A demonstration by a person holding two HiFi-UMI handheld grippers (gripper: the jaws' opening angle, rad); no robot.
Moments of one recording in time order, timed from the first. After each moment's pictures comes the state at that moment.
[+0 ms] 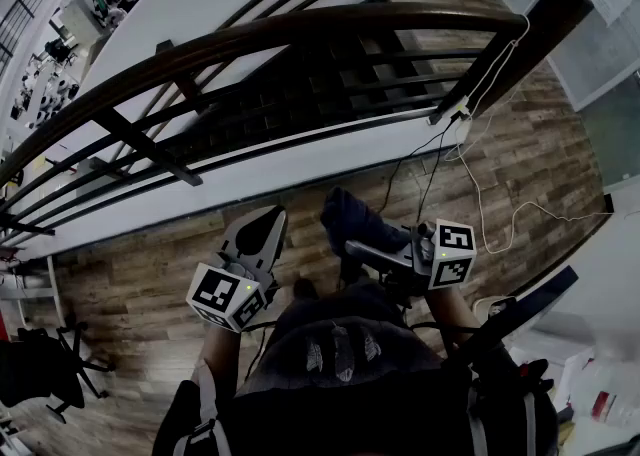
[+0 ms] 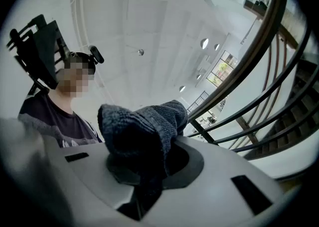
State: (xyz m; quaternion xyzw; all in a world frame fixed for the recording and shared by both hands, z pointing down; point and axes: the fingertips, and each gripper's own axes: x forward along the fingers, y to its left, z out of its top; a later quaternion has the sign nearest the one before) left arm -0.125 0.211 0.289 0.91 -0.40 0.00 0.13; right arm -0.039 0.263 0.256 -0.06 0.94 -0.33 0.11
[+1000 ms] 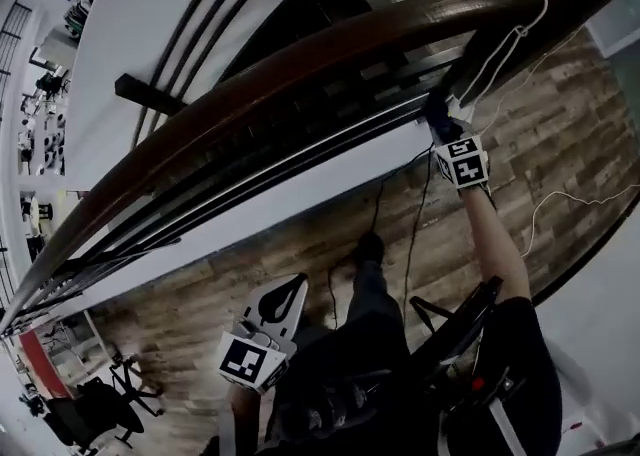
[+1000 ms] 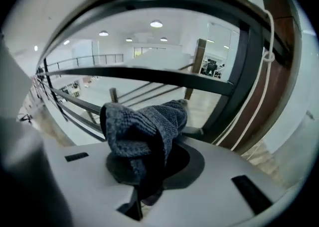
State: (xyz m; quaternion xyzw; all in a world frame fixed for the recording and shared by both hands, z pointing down) left arm 0.220 -0.021 0.391 0.91 -0.32 0.16 0.22; right arm 0.545 -0.240 0.587 -0.55 0.74 -0.17 -0.34
